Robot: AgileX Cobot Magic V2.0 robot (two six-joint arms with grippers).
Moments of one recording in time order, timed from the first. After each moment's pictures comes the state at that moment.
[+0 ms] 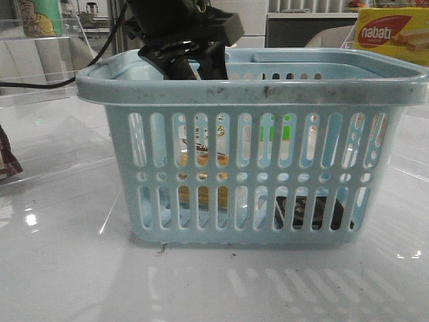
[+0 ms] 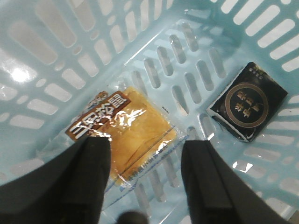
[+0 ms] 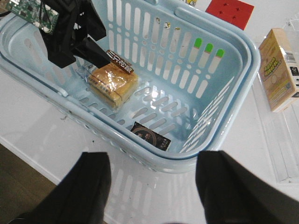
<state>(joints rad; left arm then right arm) -0.62 1.85 -1.62 -0.20 0.90 0.29 0.51 0.85 -1.01 -0.04 0.85 0.01</state>
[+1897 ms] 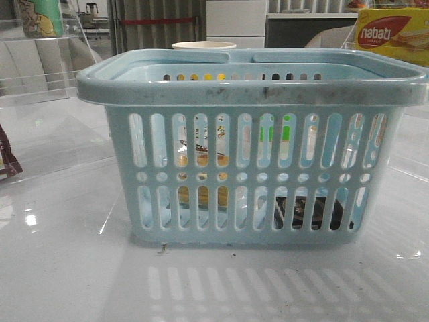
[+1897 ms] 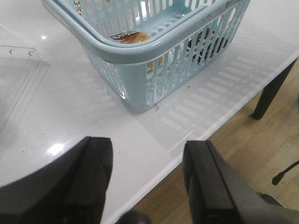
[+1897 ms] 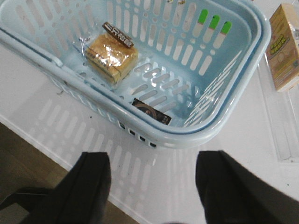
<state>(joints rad) -0.62 0.57 -0.71 -0.09 0.83 0.20 0.51 0.84 -0.95 -0.04 0.89 -0.01</state>
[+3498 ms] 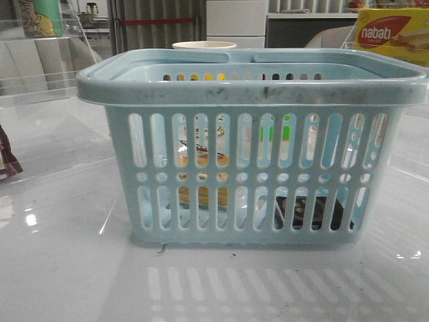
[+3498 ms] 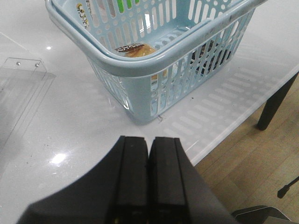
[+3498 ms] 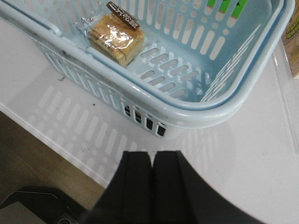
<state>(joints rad) -0.62 0.56 -0.70 -0.09 0.79 0.20 0.51 0.77 -0.79 -0.02 0.78 -0.01</state>
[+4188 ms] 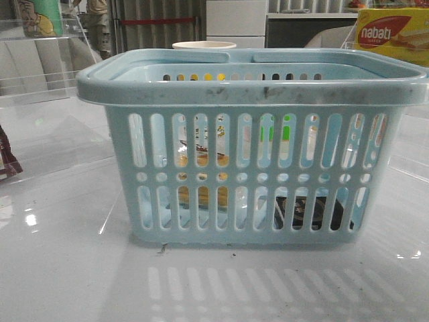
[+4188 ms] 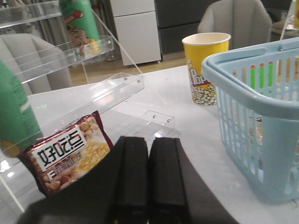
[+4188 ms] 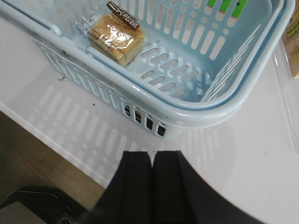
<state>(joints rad) -0.21 0.11 -0.21 -0.06 0.25 0.20 0.51 0.77 -0.79 -0.02 0.78 -0.01</state>
